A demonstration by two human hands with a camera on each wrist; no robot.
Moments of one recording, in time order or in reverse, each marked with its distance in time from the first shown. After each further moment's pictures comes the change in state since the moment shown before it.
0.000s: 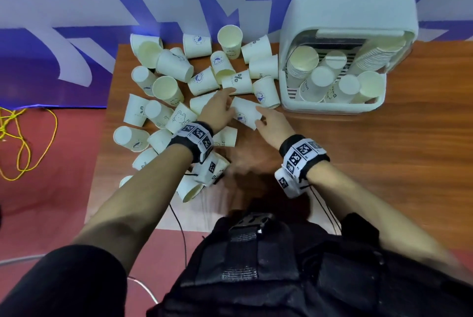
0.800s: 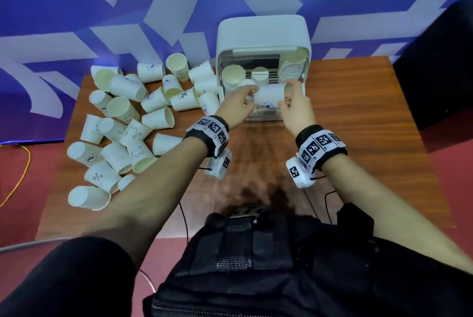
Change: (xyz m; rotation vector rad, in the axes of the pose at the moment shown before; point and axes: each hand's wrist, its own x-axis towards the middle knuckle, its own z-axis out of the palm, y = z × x) left_hand -0.009 0.202 0.085 -0.106 -0.018 0.268; right_hand -0.095 0.107 -0.156 0.219 0.507 -0.018
